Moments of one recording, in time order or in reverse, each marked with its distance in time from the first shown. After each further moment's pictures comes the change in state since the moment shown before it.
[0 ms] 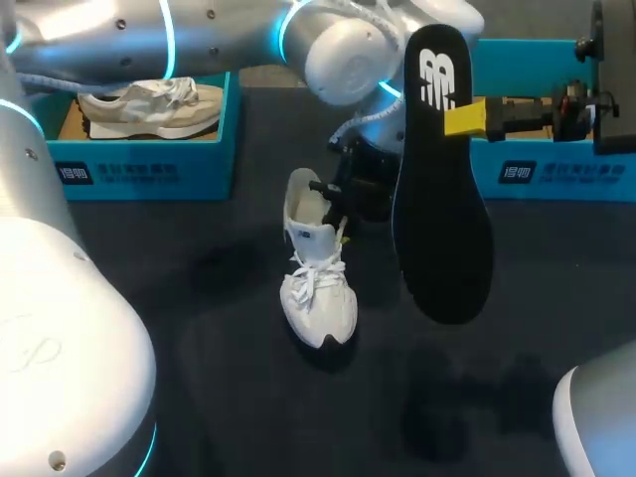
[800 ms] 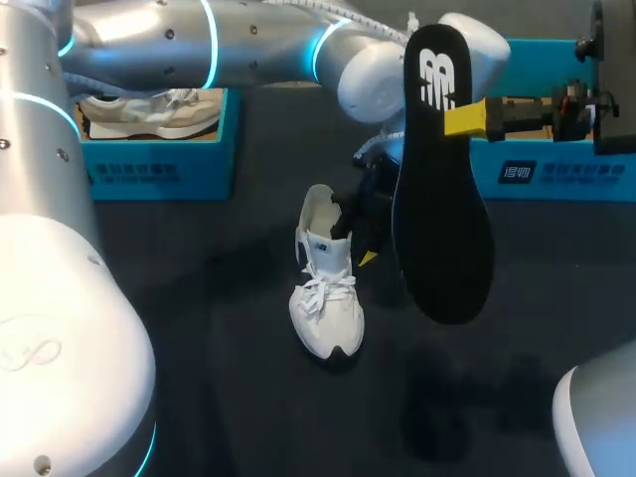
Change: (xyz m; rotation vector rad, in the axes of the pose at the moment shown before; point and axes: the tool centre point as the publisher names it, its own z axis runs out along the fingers) left arm -0.032 -0.003 0.006 0.012 0.017 0.022; right arm 0.000 0.000 0.000 0.000 0.000 0.000
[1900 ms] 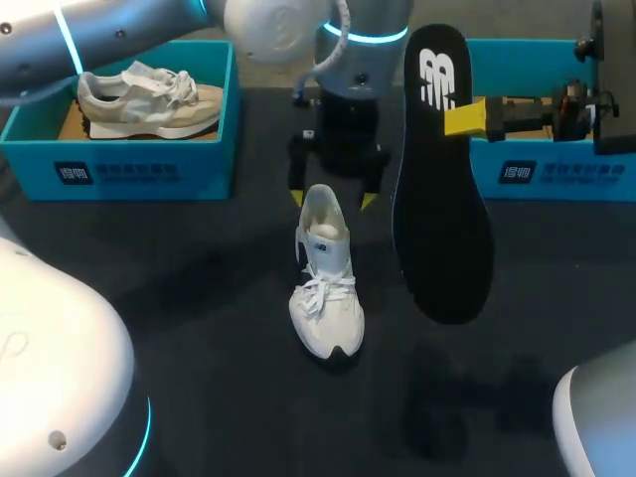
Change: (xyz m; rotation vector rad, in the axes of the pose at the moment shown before) left arm 0.072 -0.012 -0.092 -0.142 -0.313 0.012; right arm 0.000 0.000 0.000 0.000 0.000 0.000
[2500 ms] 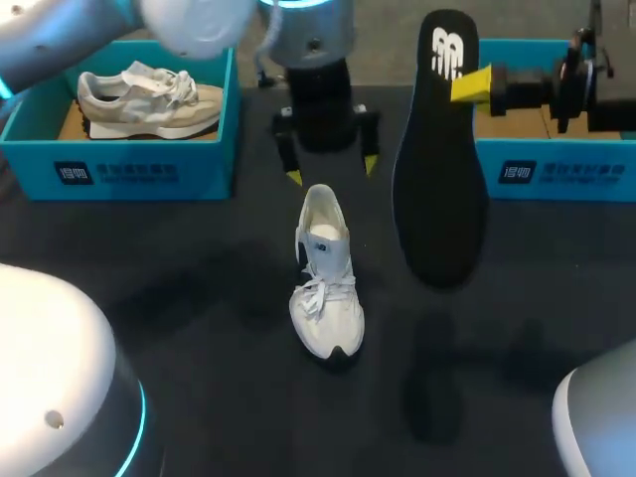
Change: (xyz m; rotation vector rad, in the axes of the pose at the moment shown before) left arm 0.010 -0.013 -0.069 -0.074 -0.291 -0.055; right arm -0.041 0.045 0.000 -0.049 0.044 0.312
